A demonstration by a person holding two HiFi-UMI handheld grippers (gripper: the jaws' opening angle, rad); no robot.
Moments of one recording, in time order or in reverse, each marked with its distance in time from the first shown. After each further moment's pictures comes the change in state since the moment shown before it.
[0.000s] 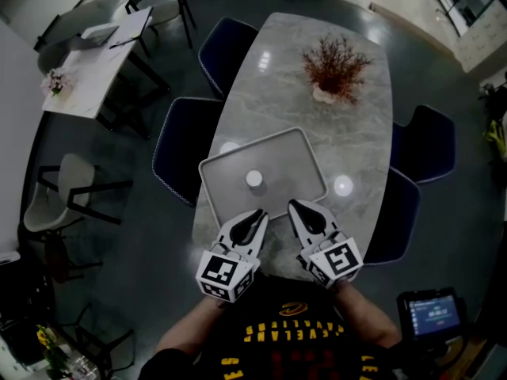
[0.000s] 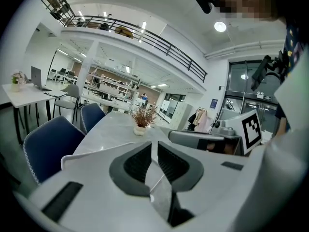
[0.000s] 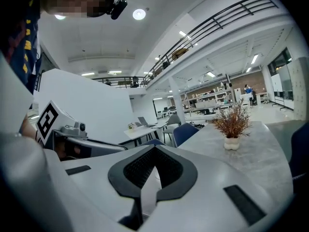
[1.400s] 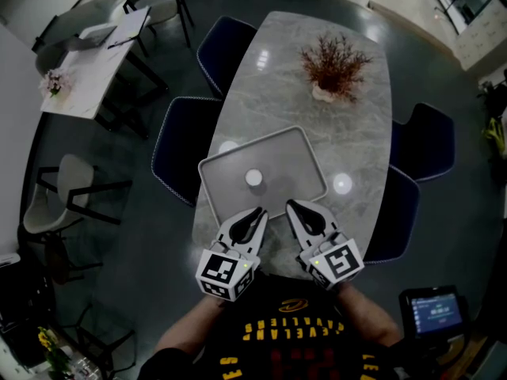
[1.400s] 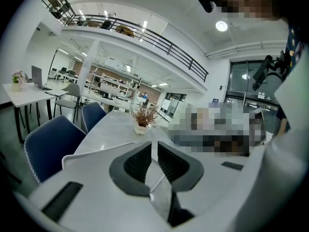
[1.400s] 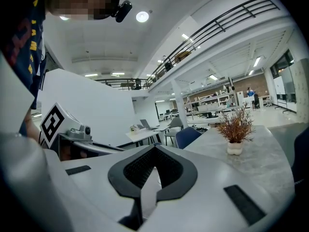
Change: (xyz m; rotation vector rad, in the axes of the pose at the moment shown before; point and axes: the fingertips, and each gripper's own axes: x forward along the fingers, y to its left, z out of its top) left arm 0.002 0.005 0.000 -0.009 0.013 0.000; right arm 0.002 0.010 0.016 -0.028 -0.055 0.018
